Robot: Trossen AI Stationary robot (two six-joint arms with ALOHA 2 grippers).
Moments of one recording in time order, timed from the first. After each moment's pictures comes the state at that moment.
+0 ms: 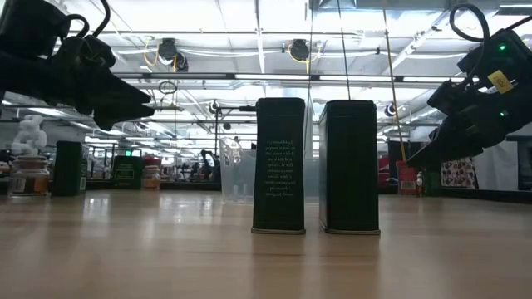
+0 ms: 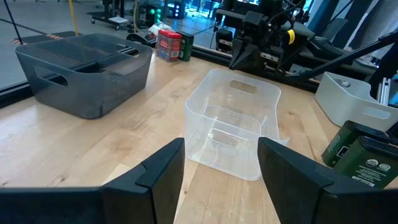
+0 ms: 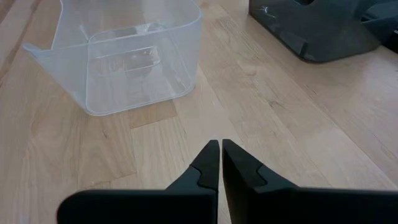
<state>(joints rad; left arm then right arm) 0.04 0.40 0.01 0.23 -0.14 -0.25 -0.22 0.53 0.02 0.03 0.08 0.10</state>
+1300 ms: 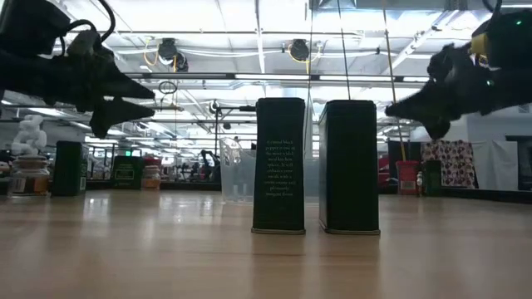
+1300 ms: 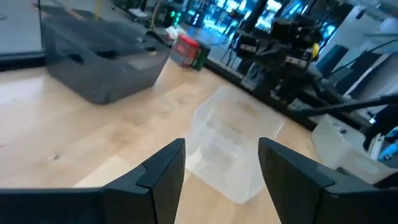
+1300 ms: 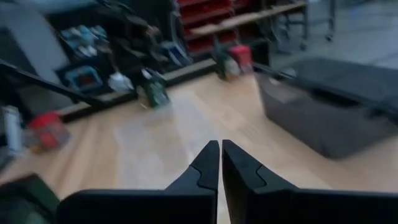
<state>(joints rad) 0.04 0.40 0.01 0.27 -0.21 -0.49 -0.22 0.53 0.01 0.43 0.04 0.30</state>
